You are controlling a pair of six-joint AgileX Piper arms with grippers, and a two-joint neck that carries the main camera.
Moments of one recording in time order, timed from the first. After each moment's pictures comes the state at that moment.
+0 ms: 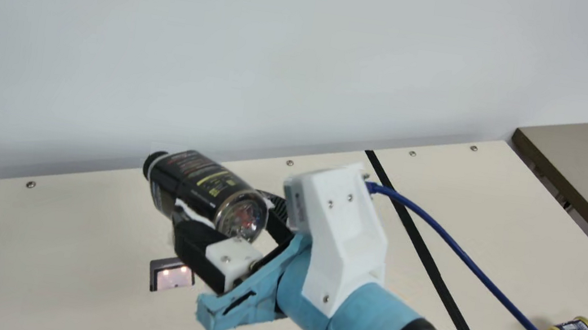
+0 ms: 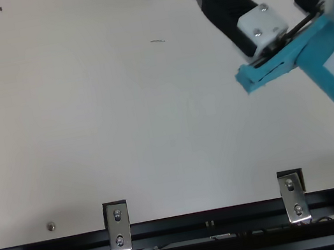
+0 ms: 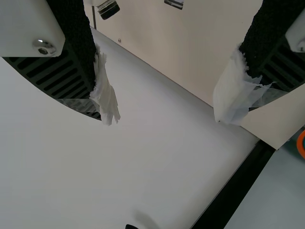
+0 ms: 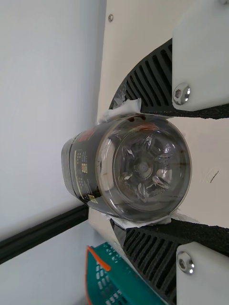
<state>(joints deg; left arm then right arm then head) 4.7 66.4 -60.4 -41.3 24.9 -6.0 37.4 69.5 -38.2 44.3 -14.1 -28.6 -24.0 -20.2</state>
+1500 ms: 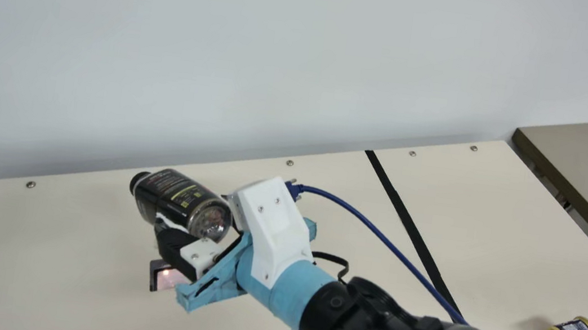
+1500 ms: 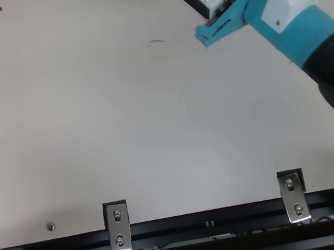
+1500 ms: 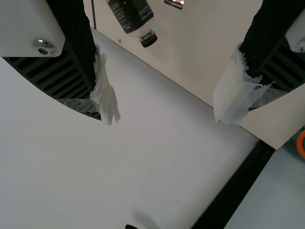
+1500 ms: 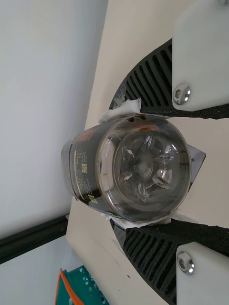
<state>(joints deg) 4.7 66.4 -60.4 -41.3 24.9 -6.0 29.0 95.5 -41.5 -3.8 -32.8 11.6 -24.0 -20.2</state>
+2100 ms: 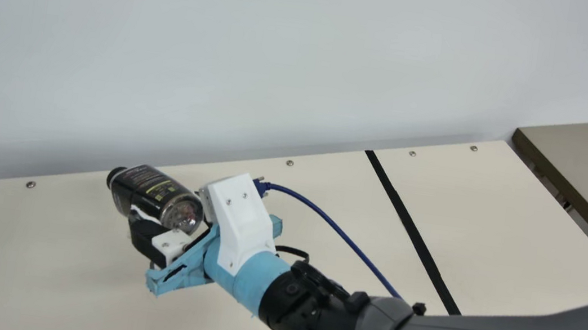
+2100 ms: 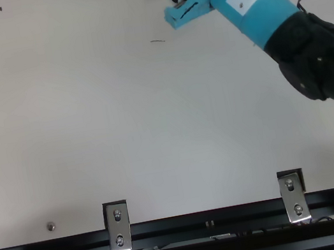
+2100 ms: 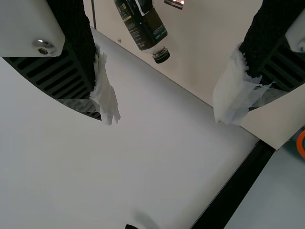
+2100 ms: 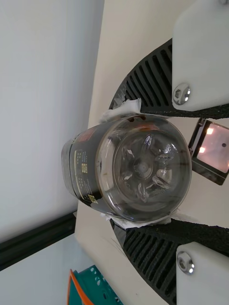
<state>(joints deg) 4.7 66.4 -60.4 -41.3 24.9 -6.0 30.8 106.8 -49.1 -1.7 -38.2 13.5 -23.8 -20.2</state>
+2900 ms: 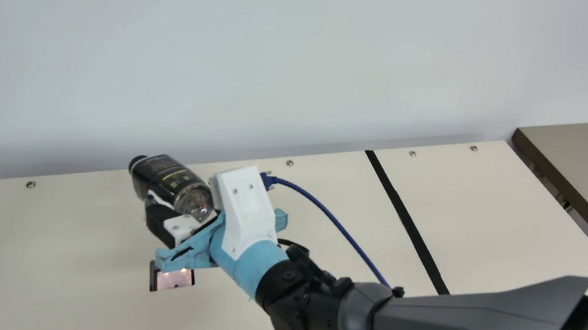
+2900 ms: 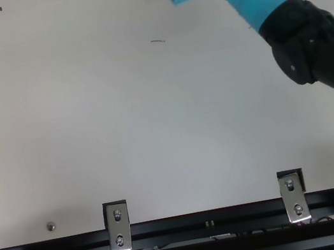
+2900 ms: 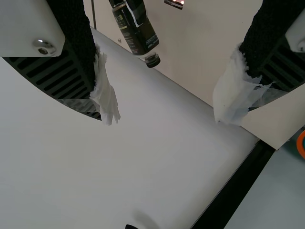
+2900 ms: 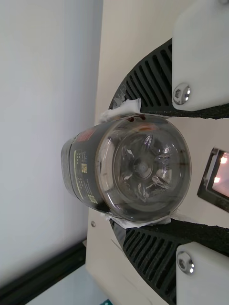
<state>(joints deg) 4.7 66.4 -60.4 -41.3 24.9 -6.0 28.6 110.1 -51.2 4.6 -39.2 9.8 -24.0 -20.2</state>
